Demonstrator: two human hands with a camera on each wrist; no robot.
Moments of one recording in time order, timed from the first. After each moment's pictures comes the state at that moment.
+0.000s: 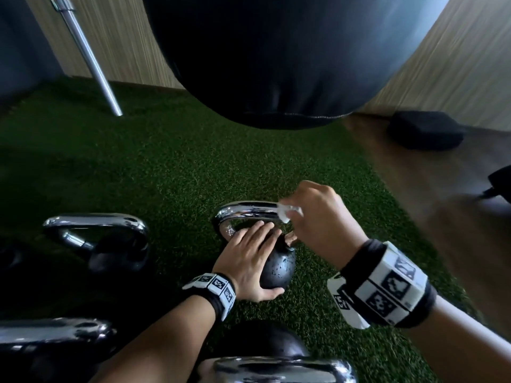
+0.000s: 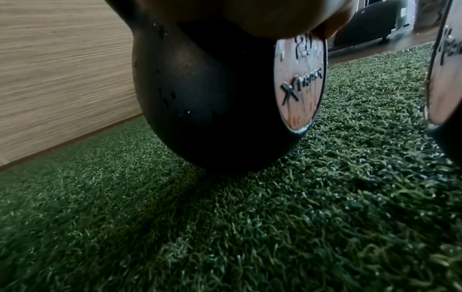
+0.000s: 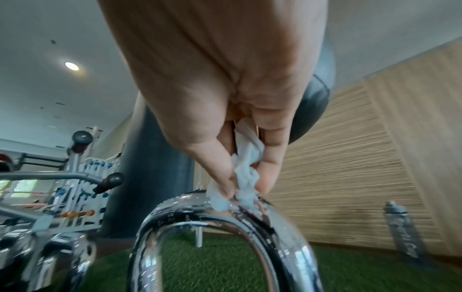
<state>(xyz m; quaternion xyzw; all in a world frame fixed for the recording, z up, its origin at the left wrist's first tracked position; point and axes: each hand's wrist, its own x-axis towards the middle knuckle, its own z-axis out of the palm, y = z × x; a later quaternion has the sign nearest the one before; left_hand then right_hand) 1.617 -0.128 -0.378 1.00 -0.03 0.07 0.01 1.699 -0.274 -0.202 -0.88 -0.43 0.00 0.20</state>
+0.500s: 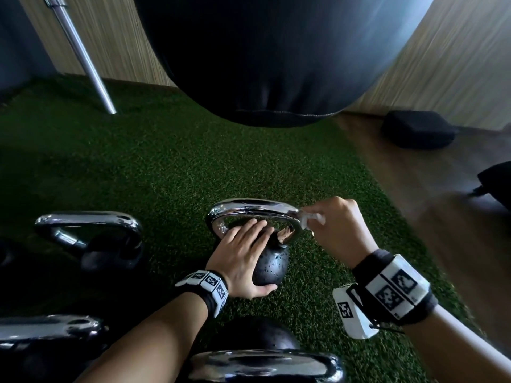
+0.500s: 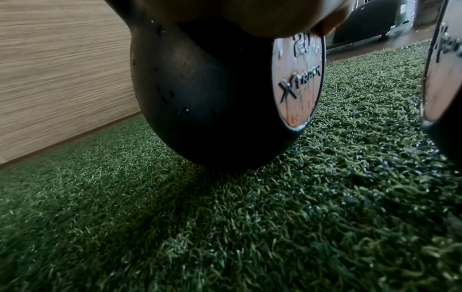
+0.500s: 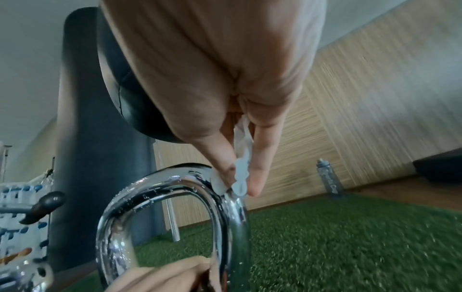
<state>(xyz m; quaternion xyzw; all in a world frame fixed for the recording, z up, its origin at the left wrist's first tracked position) 1.616 -0.128 -0.378 1.00 -0.02 0.07 0.02 1.725 -0.312 -0.236 -0.91 -0.32 0.01 0.26</state>
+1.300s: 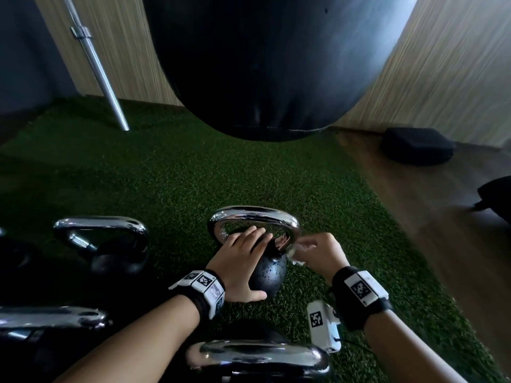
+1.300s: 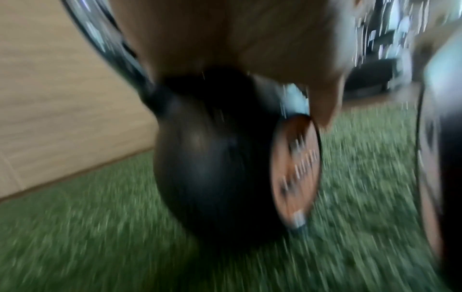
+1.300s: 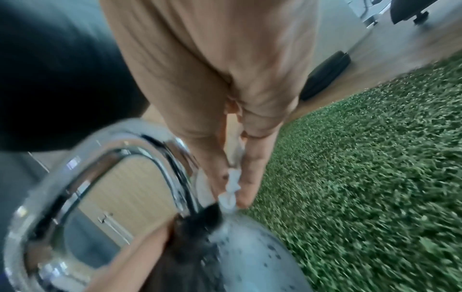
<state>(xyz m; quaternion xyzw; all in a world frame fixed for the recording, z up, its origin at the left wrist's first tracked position) 1.611 -0.135 -0.349 1.00 -0.01 -0.01 0.02 1.737 -0.321 -0.307 -0.87 -0.19 0.21 0.39</state>
